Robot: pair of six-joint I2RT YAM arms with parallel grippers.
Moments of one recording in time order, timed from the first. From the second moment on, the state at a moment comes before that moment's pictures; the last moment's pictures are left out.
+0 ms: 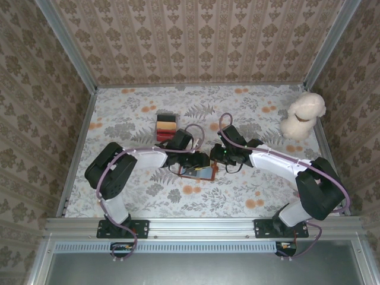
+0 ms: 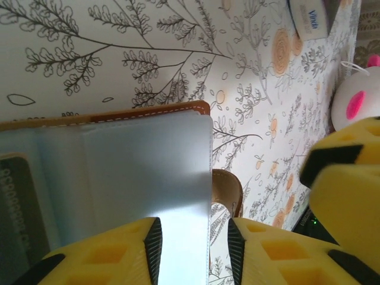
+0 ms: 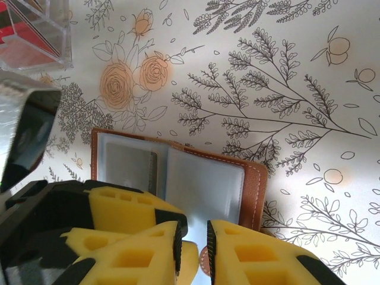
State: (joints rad) left arm -0.77 1.76 0.88 0.01 0.61 -0.79; right arm 0.60 1.49 0.89 -0.37 -0.12 0.83
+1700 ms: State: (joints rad) left arm -0.60 1.57 0.75 -0.24 0.47 -0.75; right arm 0.67 1.85 1.09 -0.37 -0.24 0.75
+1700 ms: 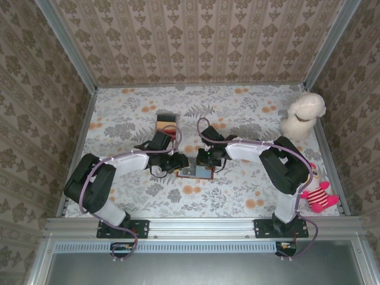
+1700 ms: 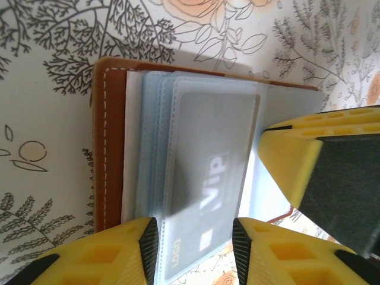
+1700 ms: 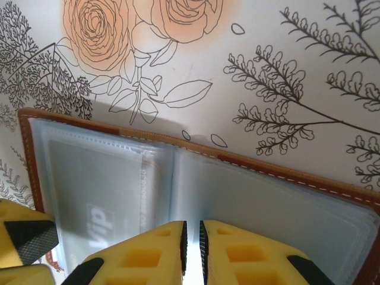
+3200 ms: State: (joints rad) left arm -0.59 1.58 0.77 -0.29 0.50 -0.69; right arm 0.67 1.85 1.09 -0.37 -0.24 0.75
